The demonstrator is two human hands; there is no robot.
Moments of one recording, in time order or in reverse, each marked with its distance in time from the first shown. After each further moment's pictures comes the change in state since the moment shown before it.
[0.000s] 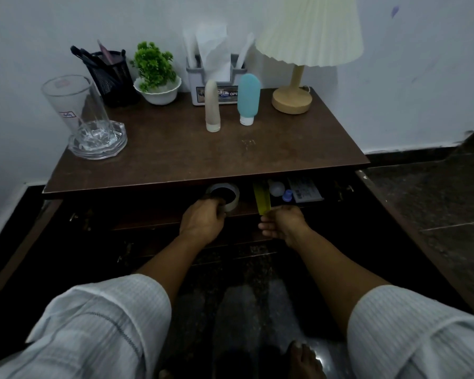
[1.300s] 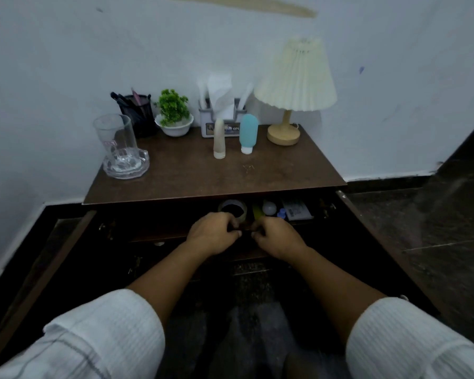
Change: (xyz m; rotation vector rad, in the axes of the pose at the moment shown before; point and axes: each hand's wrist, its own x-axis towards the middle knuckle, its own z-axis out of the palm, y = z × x) left_hand -0.052 0.042 -0.065 0.011 -0.125 0.083; right_hand -0.069 -0.016 0.001 -1.199 -0.014 -0.691
